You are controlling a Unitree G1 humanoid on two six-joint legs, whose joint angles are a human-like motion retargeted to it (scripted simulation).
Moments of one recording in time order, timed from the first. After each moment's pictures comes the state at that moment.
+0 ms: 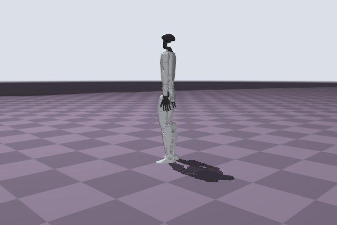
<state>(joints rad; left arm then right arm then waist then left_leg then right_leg) 0.07 0.08 0.16 1.57 0.20 0.01 0.04 -0.01 -0.15 0.02 1.59 -0.48 -0.01 0.09 -0.01 0.04 -0.12 -0.09 0.02 0.39 0.06 -0.11 0.01 -0.02 -0.06 -0.60 0.02 -0.06 0.01</state>
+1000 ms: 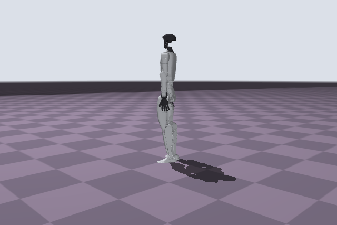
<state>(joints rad) 0.06 0.09 0.16 1.59 0.18 0.02 -0.10 -0.03 -0.14 0.06 1.58 -0.53 -0.01 0.10 0.01 0.03 -0.13 -0.01 0.02 0.44 0.03 -0.13 0.00 0.01 -0.04 -0.58 0.03 -0.07 0.01</state>
